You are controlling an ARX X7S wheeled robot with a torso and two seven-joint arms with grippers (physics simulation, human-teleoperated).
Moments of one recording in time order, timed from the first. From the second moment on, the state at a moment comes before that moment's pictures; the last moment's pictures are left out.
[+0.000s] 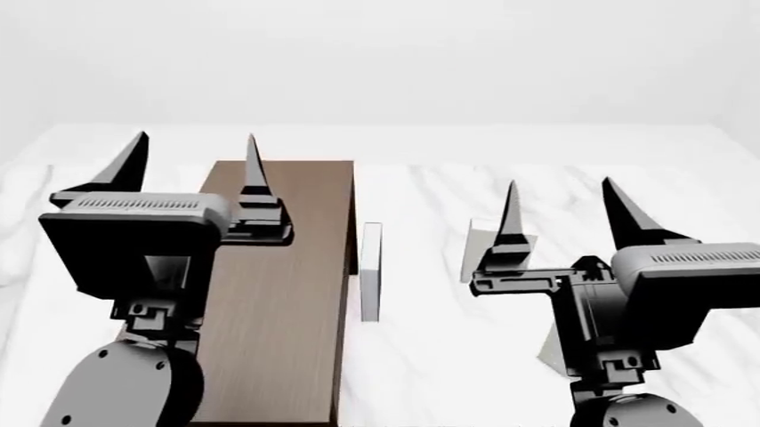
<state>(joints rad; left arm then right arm) -0.38 -0.17 0.09 0.67 -0.16 -0.57 -0.18 0.21 0.20 -0.06 -0.76 0.18 0.56 0.17</state>
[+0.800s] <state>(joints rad) -0.39 -0.22 0.11 0.70 -0.17 -0.61 -0.20 1.44 0.98 -0.60 -0.58 1.43 1.50 0.56</state>
